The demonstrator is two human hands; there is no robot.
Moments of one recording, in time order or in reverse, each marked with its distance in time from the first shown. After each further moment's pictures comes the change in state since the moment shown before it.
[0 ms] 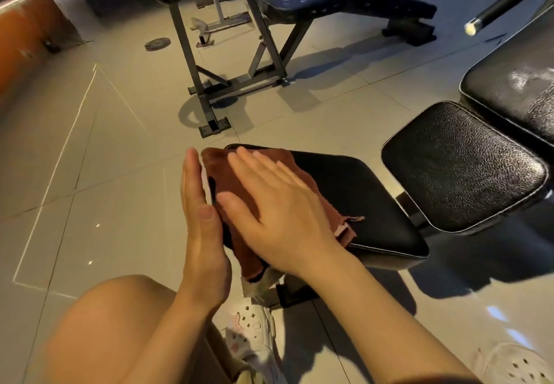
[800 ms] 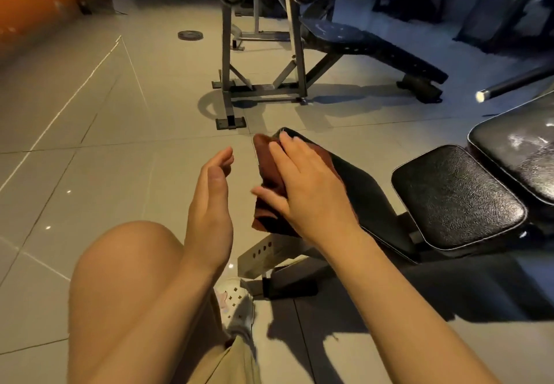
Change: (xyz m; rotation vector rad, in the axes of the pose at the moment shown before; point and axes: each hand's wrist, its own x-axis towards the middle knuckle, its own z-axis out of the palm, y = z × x) left_hand -0.032 0.025 -0.045 -0.114 0.180 -0.314; right_hand -0.003 -0.024 0.011 -0.453 -0.011 -0.160
